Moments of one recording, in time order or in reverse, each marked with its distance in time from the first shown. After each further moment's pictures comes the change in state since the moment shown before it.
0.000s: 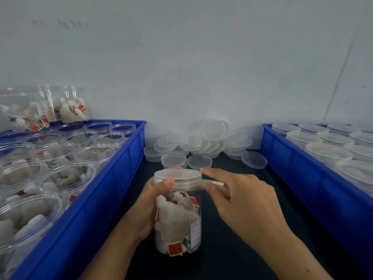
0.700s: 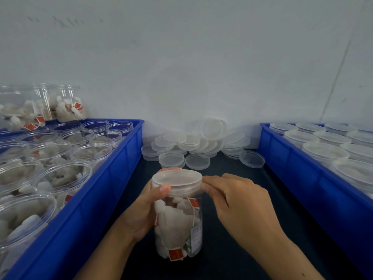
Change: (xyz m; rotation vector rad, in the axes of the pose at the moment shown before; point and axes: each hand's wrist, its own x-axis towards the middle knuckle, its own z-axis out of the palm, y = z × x) left_hand 0.000 -0.003 -0.003 -0.087 -0.116 0.019; right_hand -0.004 0.007 0.005 0.012 -0.051 -0.052
